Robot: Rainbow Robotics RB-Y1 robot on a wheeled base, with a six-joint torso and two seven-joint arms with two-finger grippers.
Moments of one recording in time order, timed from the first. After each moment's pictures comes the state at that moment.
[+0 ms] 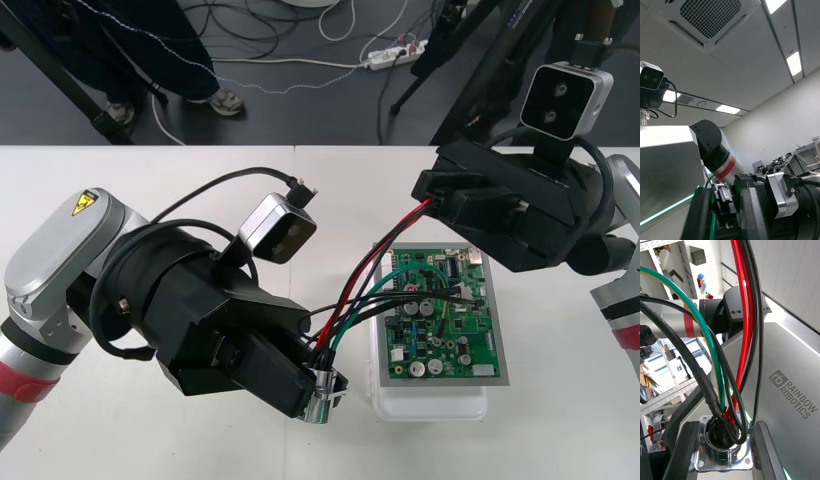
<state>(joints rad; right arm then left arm) -0.44 -0.48 0.19 -1.57 0.49 -1.57 -0.50 -0.37 0.53 -0.42 -1.84 -0.71 -1.55 1.24</state>
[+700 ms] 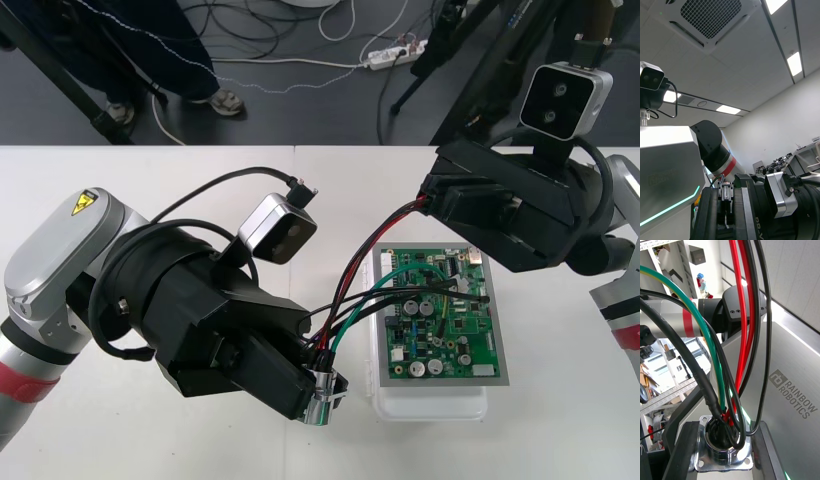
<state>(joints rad) -0.44 -0.48 0.20 -1.57 0.48 -1.57 -0.50 -0.37 0.53 -0.42 -1.84 -0.71 -1.55 1.24</state>
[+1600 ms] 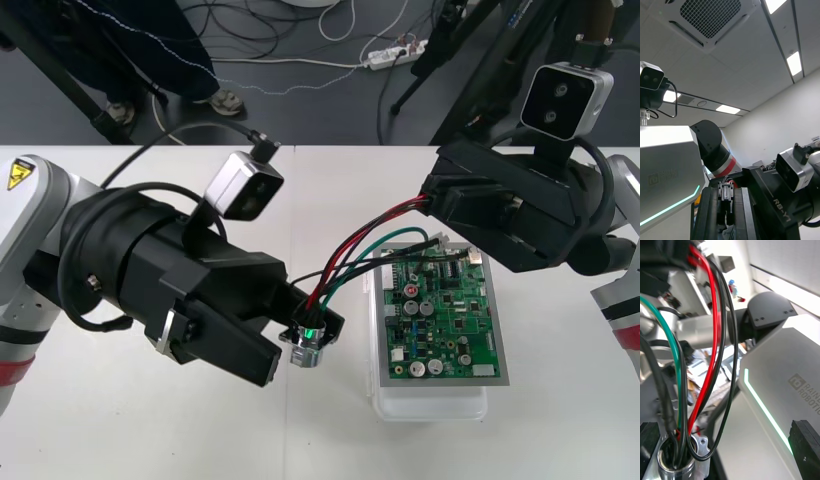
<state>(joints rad) -0.44 -0.49 0.20 -1.57 0.48 -1.57 -0.50 -0.37 0.52 -0.23 -1.90 -0.87 -1.55 1.24</state>
